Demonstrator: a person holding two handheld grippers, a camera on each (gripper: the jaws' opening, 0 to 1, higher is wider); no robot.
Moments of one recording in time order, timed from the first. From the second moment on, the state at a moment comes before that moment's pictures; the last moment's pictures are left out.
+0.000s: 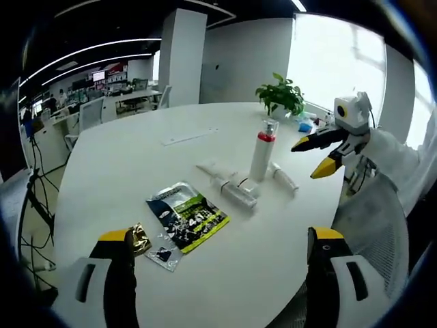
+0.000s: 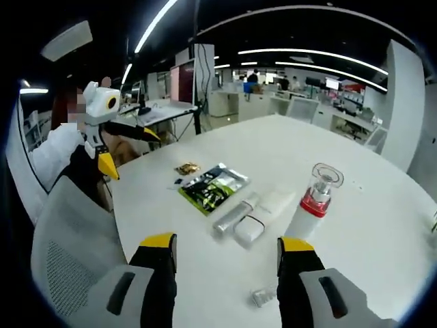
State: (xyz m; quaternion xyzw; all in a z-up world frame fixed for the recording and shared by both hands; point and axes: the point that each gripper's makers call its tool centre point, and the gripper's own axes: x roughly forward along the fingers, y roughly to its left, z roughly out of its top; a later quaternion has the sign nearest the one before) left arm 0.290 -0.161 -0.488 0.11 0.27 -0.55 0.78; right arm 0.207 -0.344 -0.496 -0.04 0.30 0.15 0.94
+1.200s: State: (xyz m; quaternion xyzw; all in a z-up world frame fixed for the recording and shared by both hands) left arm 0.290 -0.155 -0.498 0.06 0.28 -0.56 0.78; right arm 0.315 -0.363 -0.584 -0.10 0.37 0.04 0.92
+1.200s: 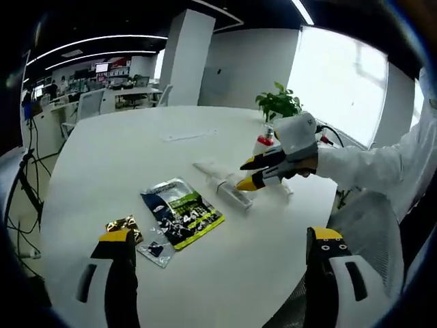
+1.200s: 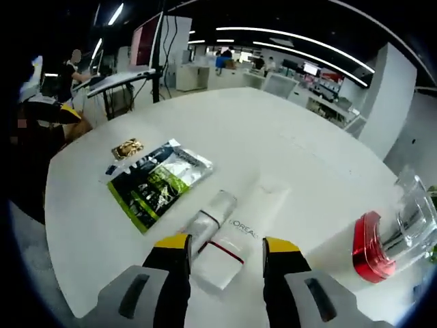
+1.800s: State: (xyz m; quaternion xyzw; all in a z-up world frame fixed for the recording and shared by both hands) left arm 0.293 -0.147 -0.504 0.06 0.28 -0.55 0.78; right arm 0.329 -0.369 -0.598 -0.11 0.41 0.02 0.91
